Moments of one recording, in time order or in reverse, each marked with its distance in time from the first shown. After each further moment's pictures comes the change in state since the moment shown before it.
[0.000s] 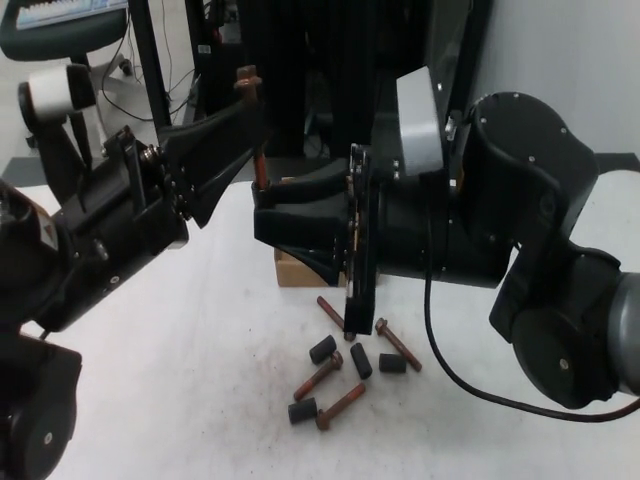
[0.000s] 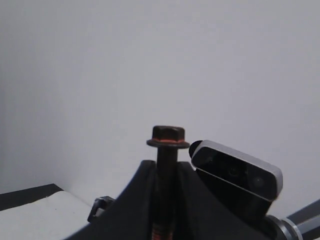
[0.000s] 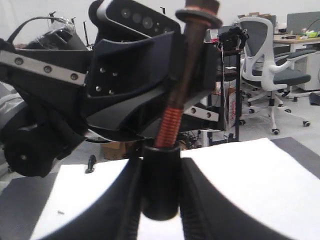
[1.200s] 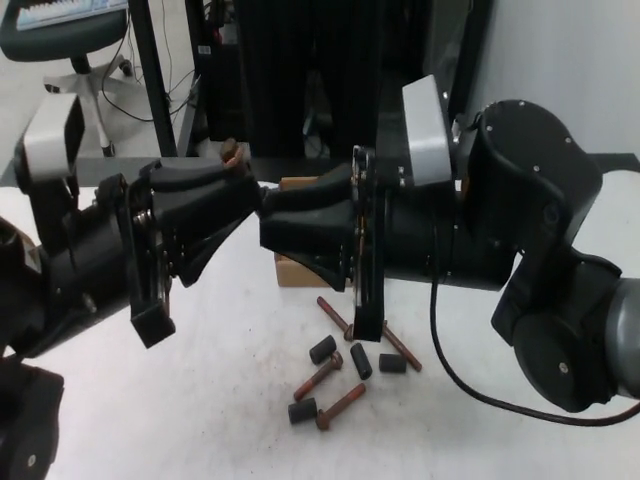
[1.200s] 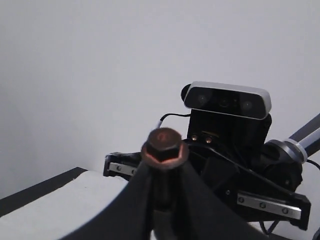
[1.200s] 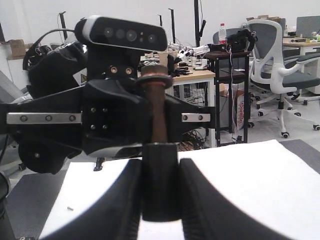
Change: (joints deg) left arm 4.3 0.0 3.7 -0.4 11.7 14.7; right arm -1.8 0.4 0.8 -3.1 -1.8 0.0
